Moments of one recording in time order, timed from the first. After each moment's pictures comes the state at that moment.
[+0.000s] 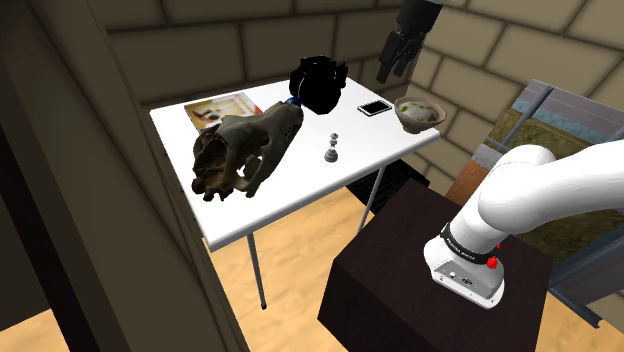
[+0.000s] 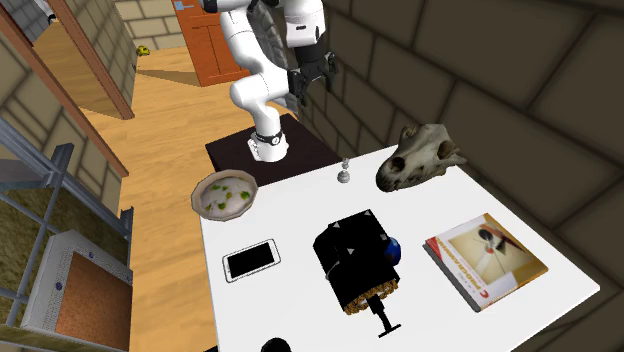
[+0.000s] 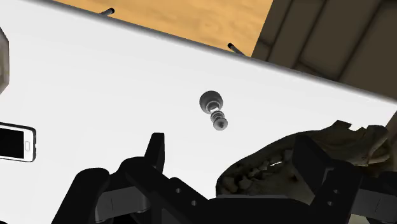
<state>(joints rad) -0.01 -0.74 -0.03 -2.33 0.10 1.69 -0.09</state>
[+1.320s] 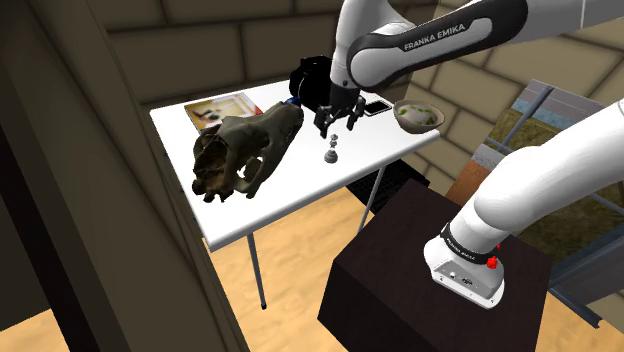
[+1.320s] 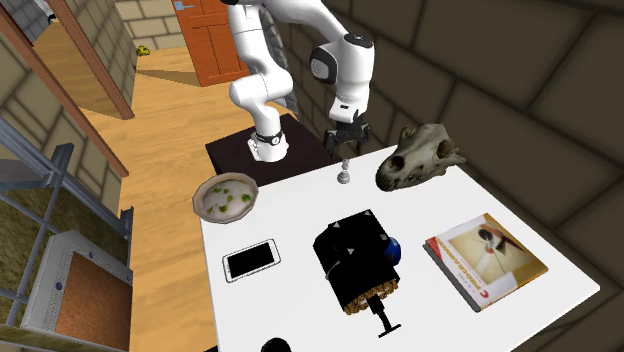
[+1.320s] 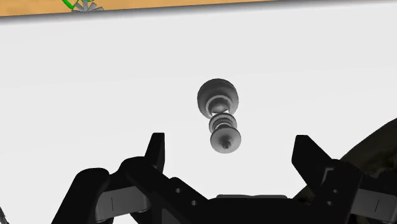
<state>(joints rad) -0.10 -0.36 0.25 -2.48 0.04 2.18 0.42</state>
